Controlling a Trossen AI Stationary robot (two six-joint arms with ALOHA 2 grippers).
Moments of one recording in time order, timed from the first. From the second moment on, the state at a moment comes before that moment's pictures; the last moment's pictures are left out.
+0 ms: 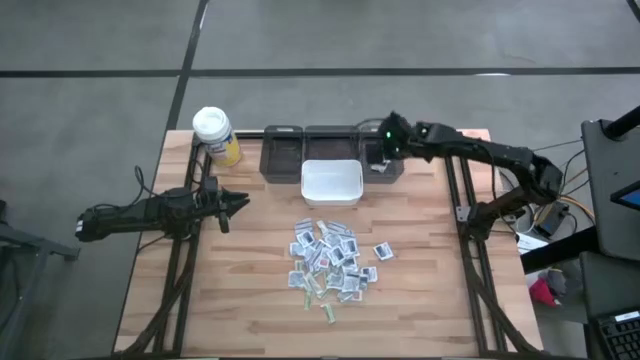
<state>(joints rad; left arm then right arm) 0.07 0.04 0.11 -0.33 -0.27 -0.39 -0.53 1.45 1.15 -0.75 0.26 0.76</state>
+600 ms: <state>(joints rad) 0.07 0.04 0.11 -0.33 -0.27 -0.39 -0.68 1.75 1.31 -0.87 0.11 0.70</state>
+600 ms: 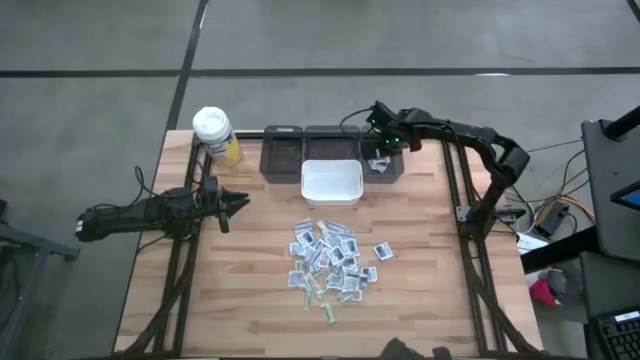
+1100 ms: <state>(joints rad) 0.07 0.04 0.11 -0.33 -0.27 -0.39 -0.71 1.85 1.38 -0.94 0.10 0.63</state>
